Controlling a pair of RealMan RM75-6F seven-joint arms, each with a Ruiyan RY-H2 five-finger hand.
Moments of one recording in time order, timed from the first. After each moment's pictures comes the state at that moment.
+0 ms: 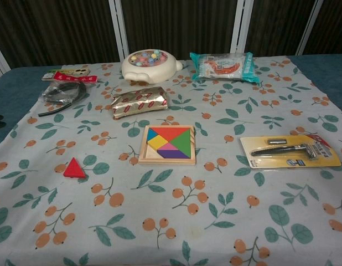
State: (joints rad) left arm -0.21 -1.37 0.14 -1.35 1.77 1.51 0.06; right arm 0.03 -1.11 -0.02 -1.59 -1.66 1.55 -0.07
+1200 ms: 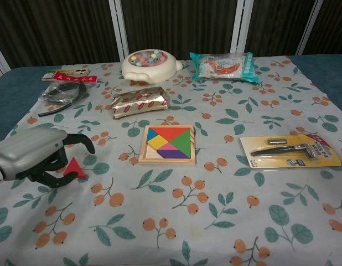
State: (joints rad) left arm -0.45 -1.60 -0.08 -1.45 1.39 1.06 0.37; right arm 0.05 -1.10 -0.04 -1.60 -1.68 1.51 -0.05
